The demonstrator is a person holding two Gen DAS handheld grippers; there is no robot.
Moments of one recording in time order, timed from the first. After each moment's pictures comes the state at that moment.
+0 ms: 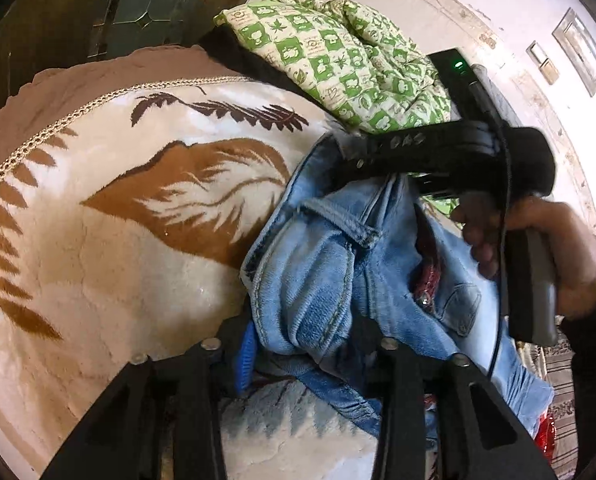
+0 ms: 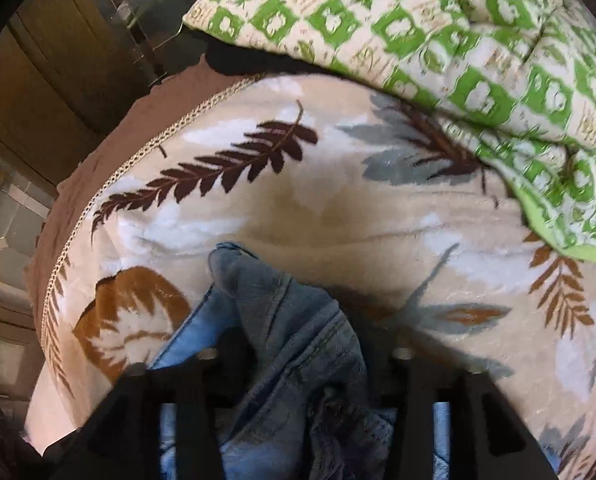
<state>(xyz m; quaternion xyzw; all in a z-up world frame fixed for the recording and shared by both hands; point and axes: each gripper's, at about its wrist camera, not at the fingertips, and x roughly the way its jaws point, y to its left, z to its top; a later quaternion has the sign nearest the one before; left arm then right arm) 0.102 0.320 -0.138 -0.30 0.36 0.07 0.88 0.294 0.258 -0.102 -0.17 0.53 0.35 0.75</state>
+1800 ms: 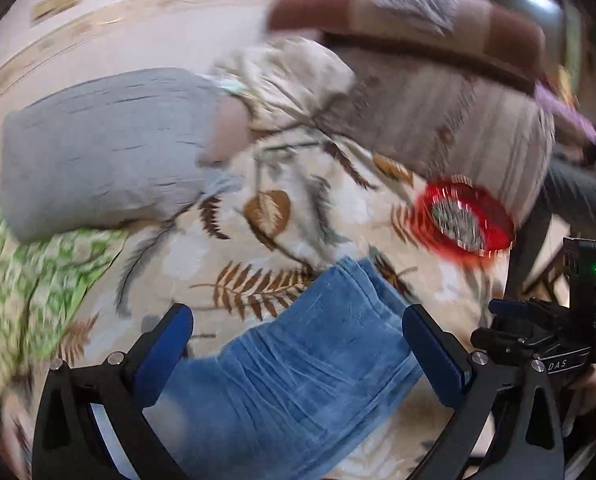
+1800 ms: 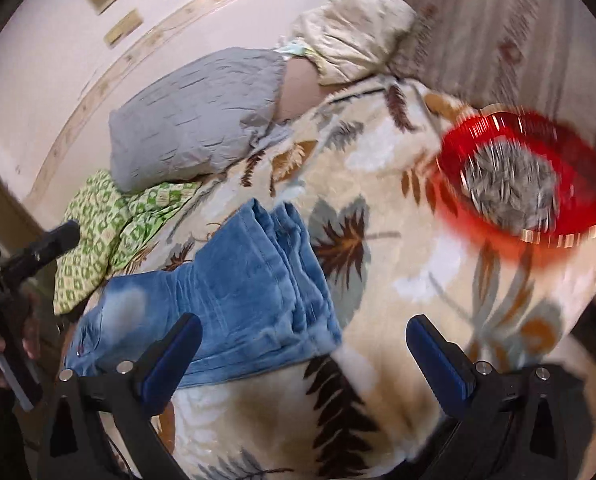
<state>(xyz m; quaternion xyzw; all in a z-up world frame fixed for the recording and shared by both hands) 0.146 -0.109 0.016 0.20 0.35 -0.38 0.83 -0.013 -0.325 -0.083 0.28 0.36 -0.04 0.89</state>
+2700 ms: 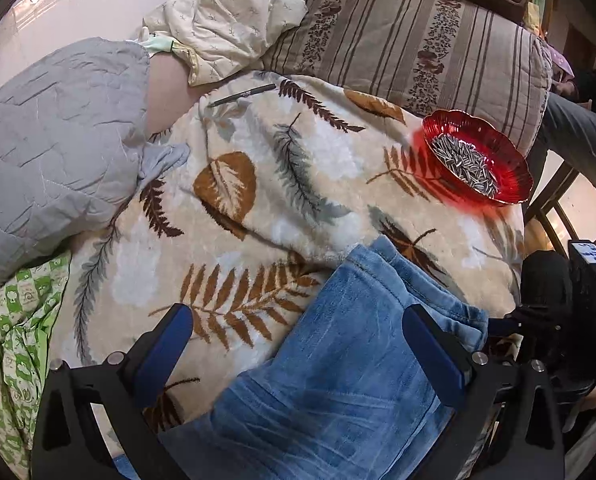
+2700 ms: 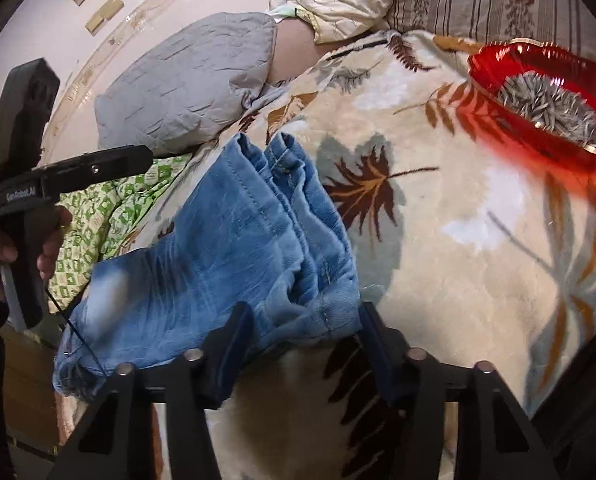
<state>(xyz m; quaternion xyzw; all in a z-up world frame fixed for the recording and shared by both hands) 0.211 -0.168 -0.037 0.28 0.41 -0.44 0.75 0.025 -0.298 -0.140 0.31 0.38 -0.02 0.87</state>
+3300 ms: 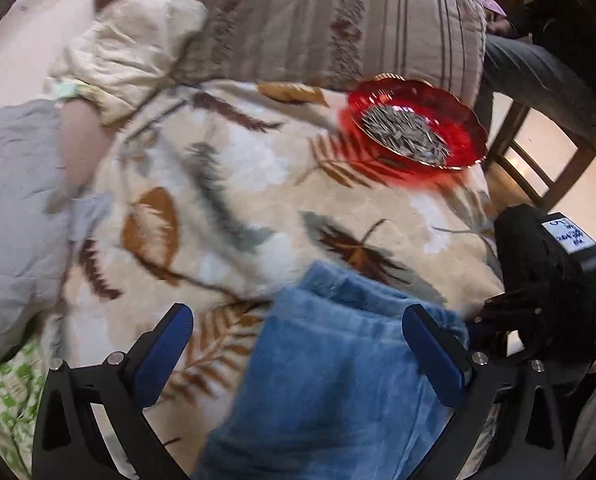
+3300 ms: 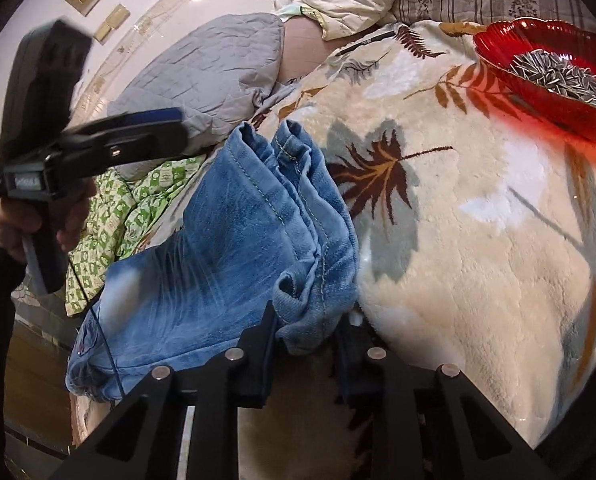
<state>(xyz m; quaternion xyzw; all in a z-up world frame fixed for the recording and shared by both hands) 0.193 -0.231 -0.057 0.35 0.39 -0.53 0.66 0.022 -0.296 -0.156 0.33 0.36 0.00 0.87</state>
